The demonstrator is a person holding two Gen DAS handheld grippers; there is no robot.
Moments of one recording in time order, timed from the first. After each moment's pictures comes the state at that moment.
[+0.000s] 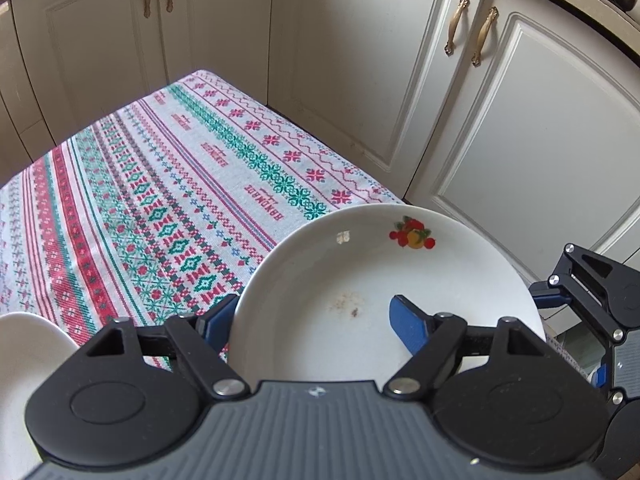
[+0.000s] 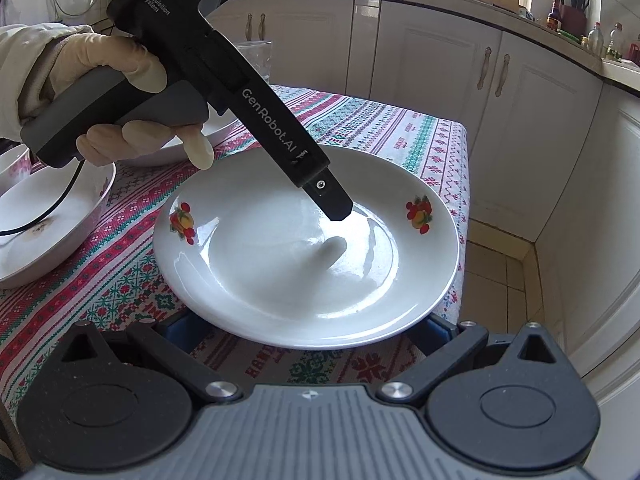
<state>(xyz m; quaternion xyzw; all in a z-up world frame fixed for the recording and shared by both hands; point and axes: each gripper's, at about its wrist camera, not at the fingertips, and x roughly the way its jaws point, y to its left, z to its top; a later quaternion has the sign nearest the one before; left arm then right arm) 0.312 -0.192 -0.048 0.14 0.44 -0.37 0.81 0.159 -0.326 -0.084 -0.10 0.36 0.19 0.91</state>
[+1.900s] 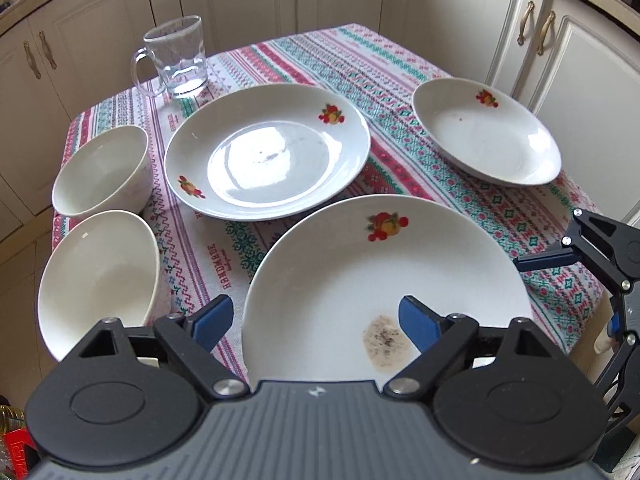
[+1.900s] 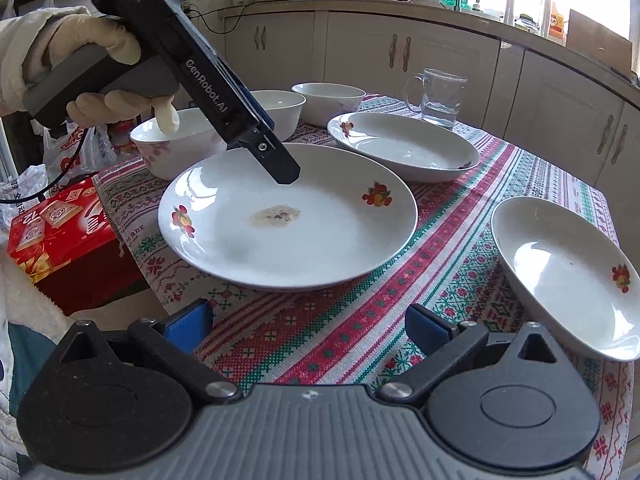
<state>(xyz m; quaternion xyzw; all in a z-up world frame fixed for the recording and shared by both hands) 0.184 0.010 -0.027 0.13 0.47 -0.23 0.84 0.070 -0.178 -0.085 -0.14 0.32 0.33 0.88</state>
